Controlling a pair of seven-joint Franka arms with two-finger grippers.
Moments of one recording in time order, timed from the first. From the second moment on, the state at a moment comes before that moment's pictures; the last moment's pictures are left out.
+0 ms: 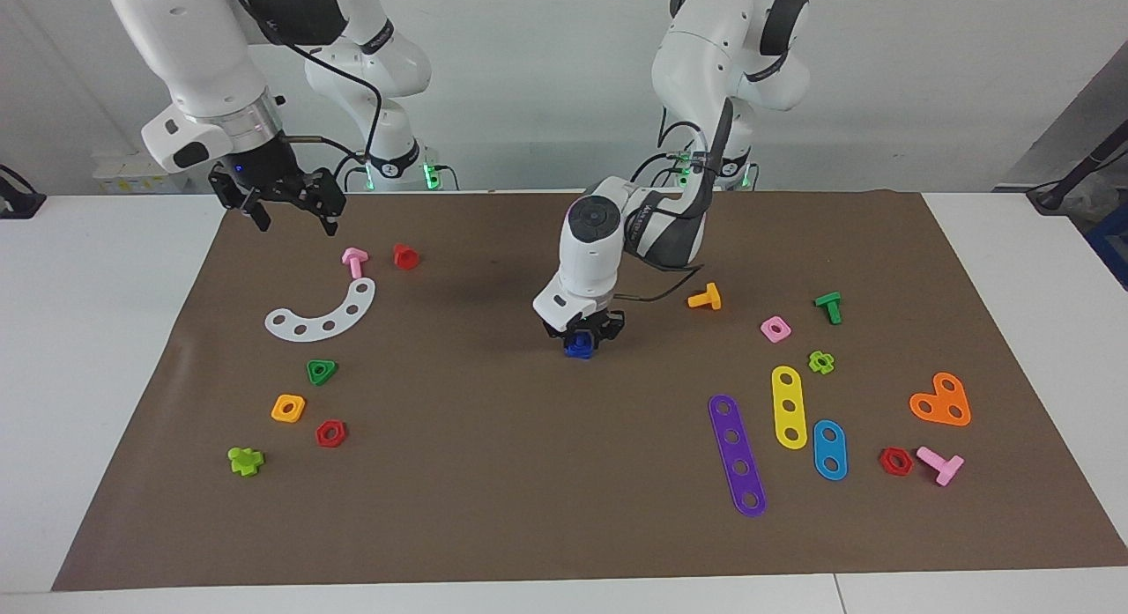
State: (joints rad) left arm -0.70 0.51 0.03 -1.67 -0.05 2.17 -0.52; right arm 0.04 -0.01 0.00 -1.62 -0.01 1.59 0.17
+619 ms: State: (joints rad) left arm -0.59 0.52 0.04 -1.43 -0.16 1.85 -0.52; right arm 0.04 -0.01 0.00 -1.62 -0.01 1.59 0.17
